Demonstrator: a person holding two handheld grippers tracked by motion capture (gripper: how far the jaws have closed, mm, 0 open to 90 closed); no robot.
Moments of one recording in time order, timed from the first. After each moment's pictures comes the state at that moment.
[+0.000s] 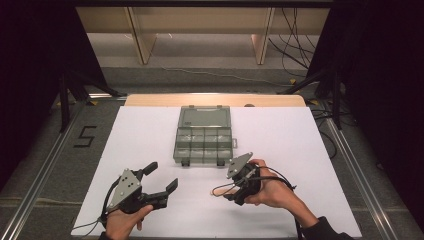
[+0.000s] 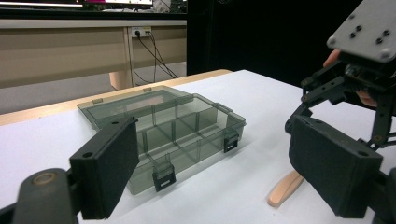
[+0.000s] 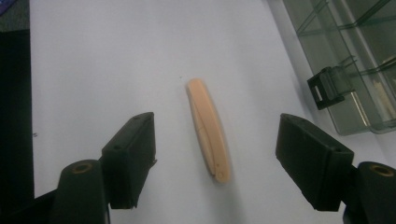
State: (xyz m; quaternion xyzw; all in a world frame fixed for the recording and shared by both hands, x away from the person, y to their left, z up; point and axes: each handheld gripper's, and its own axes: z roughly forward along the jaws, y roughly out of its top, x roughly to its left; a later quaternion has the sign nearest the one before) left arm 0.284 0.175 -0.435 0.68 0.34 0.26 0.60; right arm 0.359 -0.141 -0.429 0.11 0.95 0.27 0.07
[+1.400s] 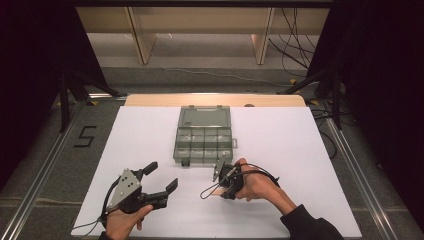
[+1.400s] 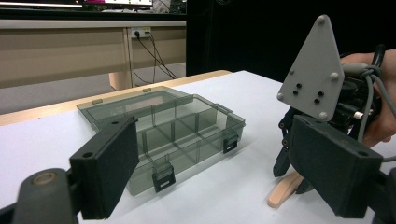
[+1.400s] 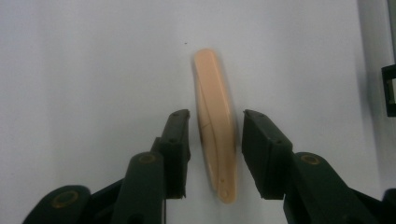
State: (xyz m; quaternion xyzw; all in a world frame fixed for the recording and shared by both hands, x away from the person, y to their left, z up) left arm 0.284 0.175 -0.435 0.68 0.34 0.26 0.61; right arm 0.382 -0.105 -0.457 0.07 0.99 0.14 0.01
